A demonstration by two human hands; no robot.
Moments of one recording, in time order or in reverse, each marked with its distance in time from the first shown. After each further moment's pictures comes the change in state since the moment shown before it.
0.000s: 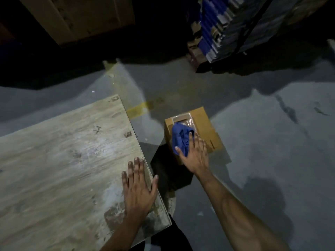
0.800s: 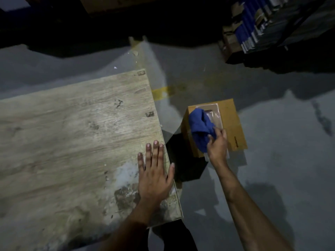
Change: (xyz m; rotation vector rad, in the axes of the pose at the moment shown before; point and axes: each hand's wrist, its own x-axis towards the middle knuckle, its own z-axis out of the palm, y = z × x) left_hand -0.004 0.000 0.018 0.047 0.095 0.004; right_hand 0.013 -0.022 0.010 0.471 0.168 0.137
